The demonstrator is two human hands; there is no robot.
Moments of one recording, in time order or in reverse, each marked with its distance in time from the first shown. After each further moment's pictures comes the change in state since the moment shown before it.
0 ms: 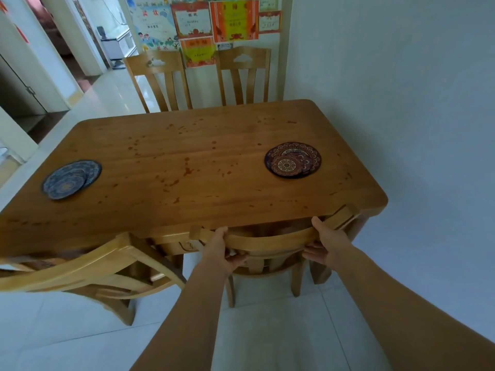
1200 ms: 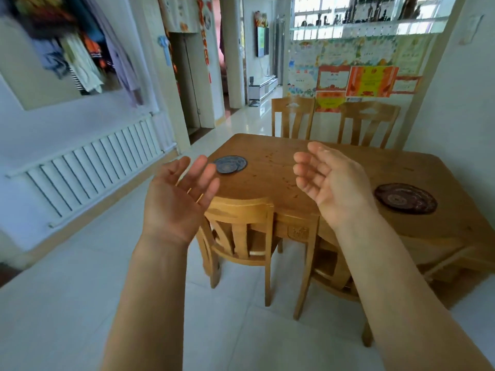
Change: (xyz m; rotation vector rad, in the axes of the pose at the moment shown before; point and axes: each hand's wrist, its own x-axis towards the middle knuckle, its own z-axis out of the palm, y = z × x) left_hand -0.361 0.040 -0.266 -0.418 -0.181 0.901; right_hand -0.388 0.074 0.105 0.097 -0.811 -0.559
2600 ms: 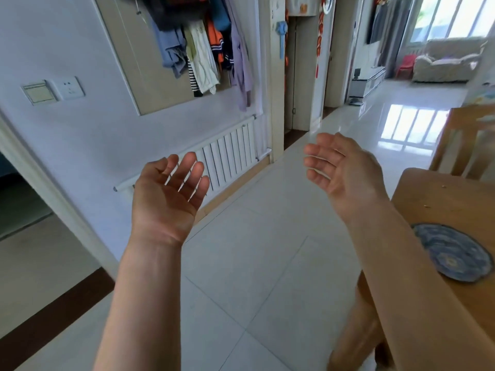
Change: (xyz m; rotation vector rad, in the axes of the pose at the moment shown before) left_hand 0.542 0.405 -0.280 -0.049 0.266 0.268; right_hand 0.411 0.309 0.600 -0.011 -0.285 0.101
